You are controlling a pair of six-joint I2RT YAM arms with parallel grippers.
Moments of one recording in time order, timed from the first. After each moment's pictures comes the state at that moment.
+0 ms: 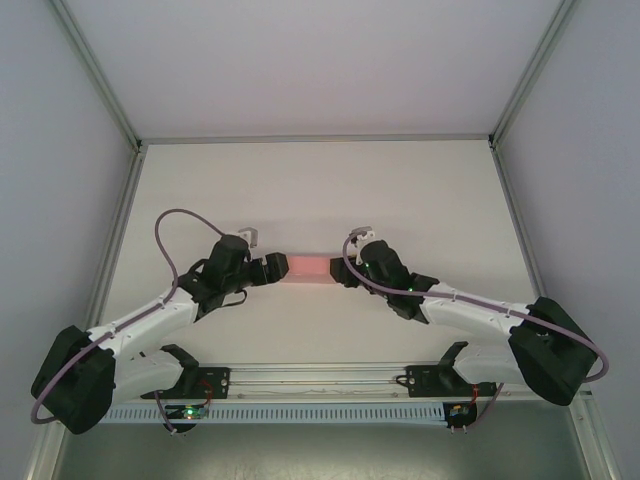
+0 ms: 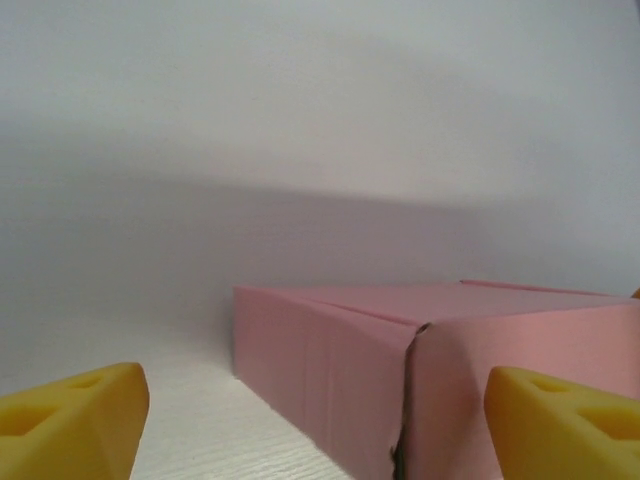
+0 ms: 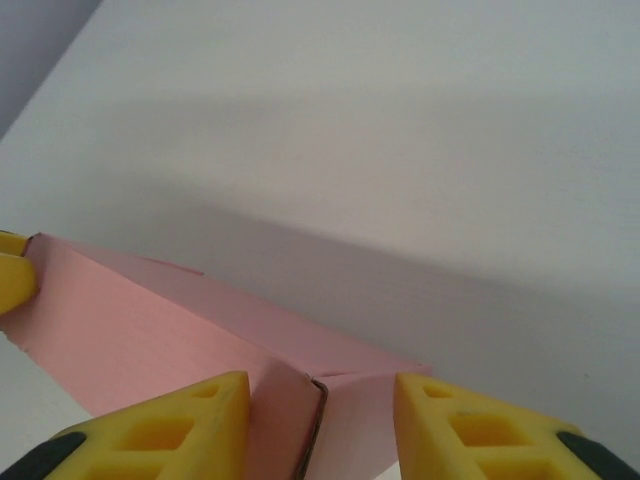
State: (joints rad) left arm -0.52 1.11 0.53 -0.13 0.15 -0.70; right arm 0.77 1.24 0.53 0.11 0.05 0.56
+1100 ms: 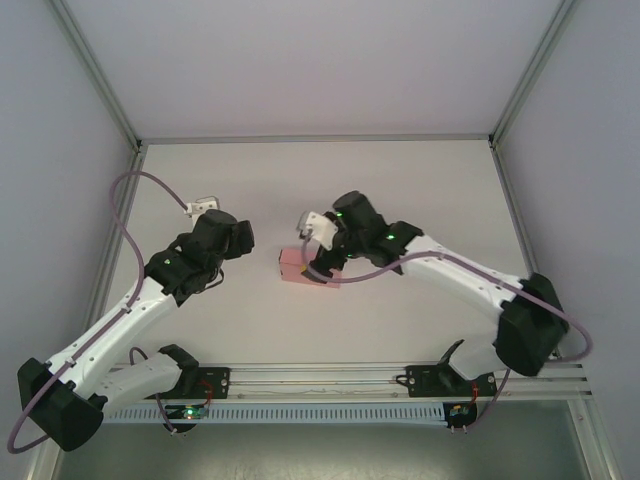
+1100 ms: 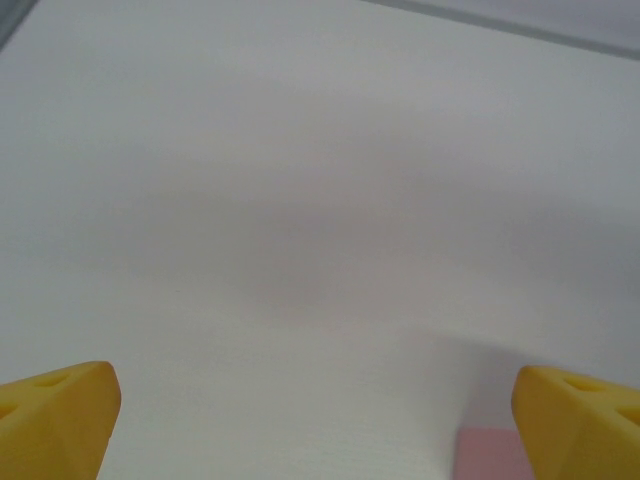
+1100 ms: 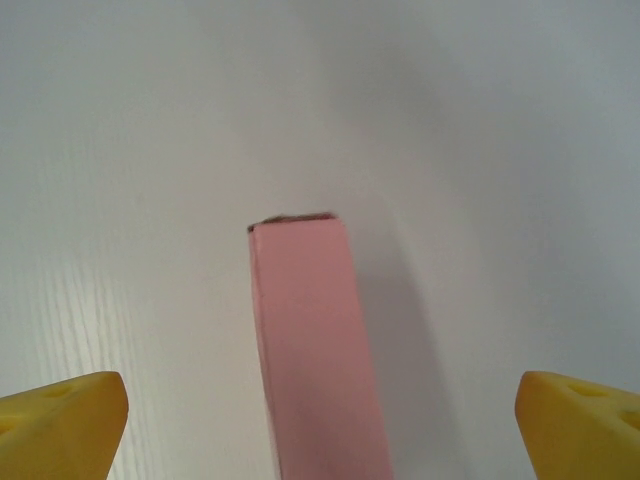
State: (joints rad) left arm -0.52 1.00 0.89 -0.67 -0.43 -0.59; right arm 0.77 1.47 1.11 -0.45 -0.28 -0.41
